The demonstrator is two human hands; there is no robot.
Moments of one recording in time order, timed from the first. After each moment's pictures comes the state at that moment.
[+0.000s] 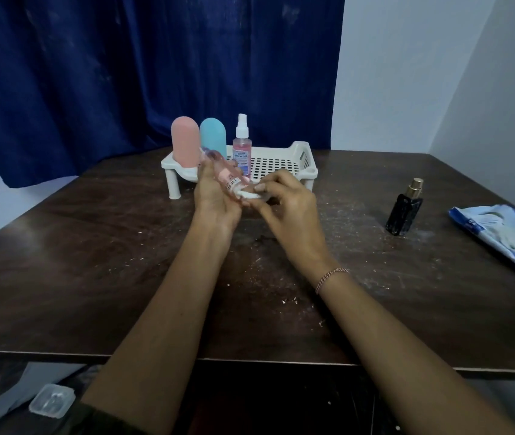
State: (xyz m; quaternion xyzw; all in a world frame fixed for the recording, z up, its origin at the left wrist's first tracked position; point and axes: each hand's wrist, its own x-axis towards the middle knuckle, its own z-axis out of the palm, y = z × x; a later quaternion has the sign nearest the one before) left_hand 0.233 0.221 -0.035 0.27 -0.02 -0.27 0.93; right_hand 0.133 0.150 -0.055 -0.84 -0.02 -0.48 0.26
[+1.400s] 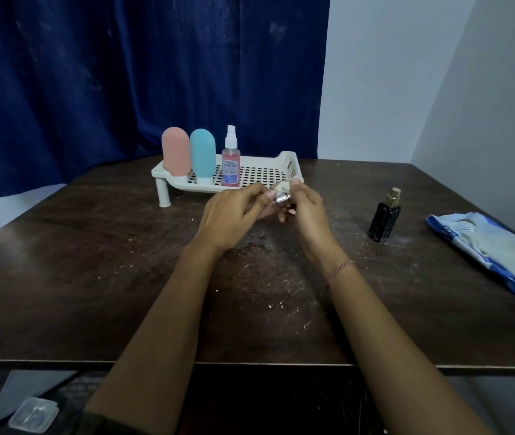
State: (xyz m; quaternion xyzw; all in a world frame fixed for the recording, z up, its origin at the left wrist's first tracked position) left_hand 0.214 0.226 -0.049 0.79 -0.49 0.15 0.35; right_hand 0.128 0.118 -0.045 -0.64 0.15 -0.33 0.67
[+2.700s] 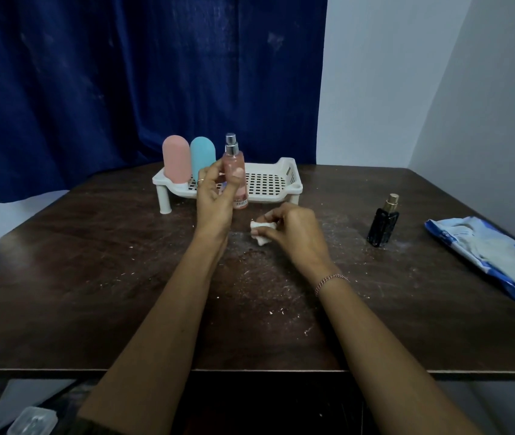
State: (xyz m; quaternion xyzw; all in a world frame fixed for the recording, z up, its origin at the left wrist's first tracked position) left_hand 0.221 0.216 -0.040 0.53 -0.26 -0.03 0.80; right_hand 0.124 0.121 -0.057 -0.91 0.15 -0.30 0.25
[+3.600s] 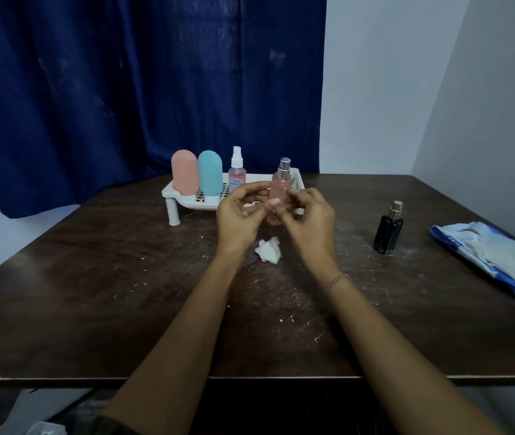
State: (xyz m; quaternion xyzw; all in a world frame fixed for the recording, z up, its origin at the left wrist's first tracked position) left_hand 0.200 0.211 -0.041 0.57 -0.33 -0.01 0.76; right_hand 0.134 0.118 -0.047 -0.79 0.15 -0.49 0.34
